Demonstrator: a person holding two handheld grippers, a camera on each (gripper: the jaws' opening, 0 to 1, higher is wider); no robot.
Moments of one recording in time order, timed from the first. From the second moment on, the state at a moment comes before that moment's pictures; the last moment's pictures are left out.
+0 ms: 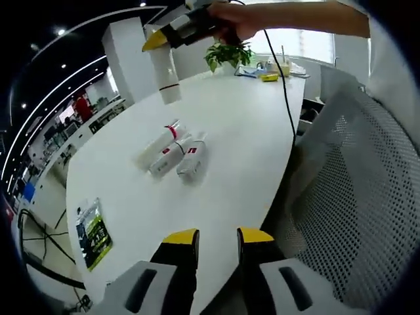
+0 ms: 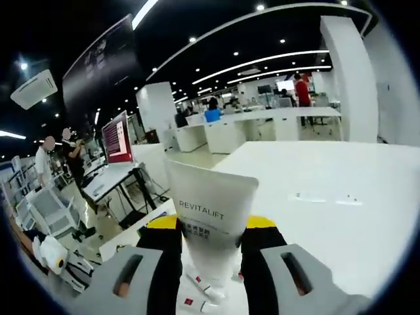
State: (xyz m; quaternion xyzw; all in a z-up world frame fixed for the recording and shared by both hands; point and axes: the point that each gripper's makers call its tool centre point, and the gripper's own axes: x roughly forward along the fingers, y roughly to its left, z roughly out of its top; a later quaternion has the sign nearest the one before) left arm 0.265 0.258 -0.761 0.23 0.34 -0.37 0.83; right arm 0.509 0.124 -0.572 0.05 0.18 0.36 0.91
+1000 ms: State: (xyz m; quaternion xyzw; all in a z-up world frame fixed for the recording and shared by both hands) left arm 0.260 0.265 -0.771 0.22 0.38 -0.36 0.82; right arm 0.633 0.119 -0.630 -0.02 0.21 0.31 0.92
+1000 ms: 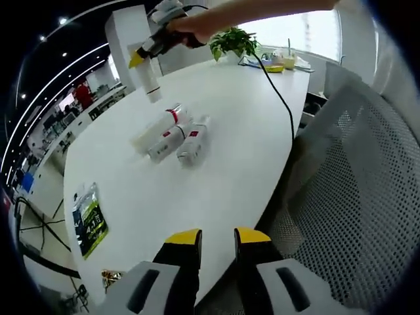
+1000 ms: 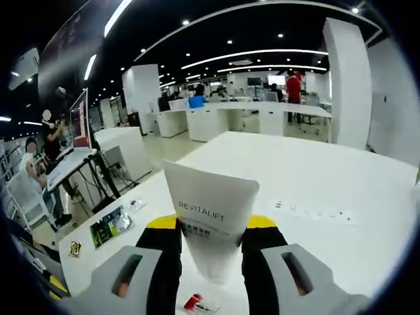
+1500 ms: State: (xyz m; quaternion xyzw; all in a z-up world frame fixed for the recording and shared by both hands) left arm 0.260 0.266 -0.772 0.22 0.38 -0.36 0.82; right arm 0.658 0.107 -0.660 -0.03 0.23 0.28 0.93
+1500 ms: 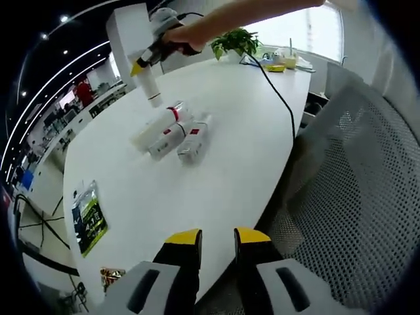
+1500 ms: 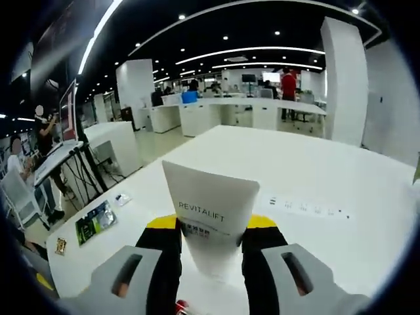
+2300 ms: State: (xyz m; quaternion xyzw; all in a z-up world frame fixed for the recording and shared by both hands) left arm 0.260 0.269 -0.774 0.22 0.39 -0.36 0.82; right arm 0.654 0.114 -0.683 -0.03 0.19 0.25 0.95
